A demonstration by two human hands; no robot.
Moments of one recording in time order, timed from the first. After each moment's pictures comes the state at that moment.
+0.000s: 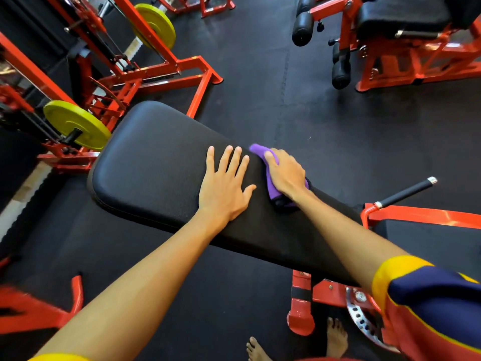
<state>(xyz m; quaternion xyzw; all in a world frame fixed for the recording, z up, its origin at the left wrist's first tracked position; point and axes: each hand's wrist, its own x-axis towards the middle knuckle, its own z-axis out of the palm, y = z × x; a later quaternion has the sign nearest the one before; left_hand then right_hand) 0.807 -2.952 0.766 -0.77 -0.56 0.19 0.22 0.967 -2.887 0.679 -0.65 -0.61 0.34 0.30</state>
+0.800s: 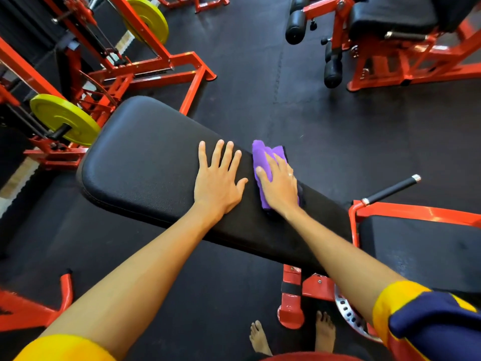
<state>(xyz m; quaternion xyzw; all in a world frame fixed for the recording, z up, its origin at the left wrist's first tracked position) 0.812 -2.947 0.755 -0.76 -0.58 0.18 0.24 0.964 -2.930 0.649 -0.64 -0.61 0.32 0.34</state>
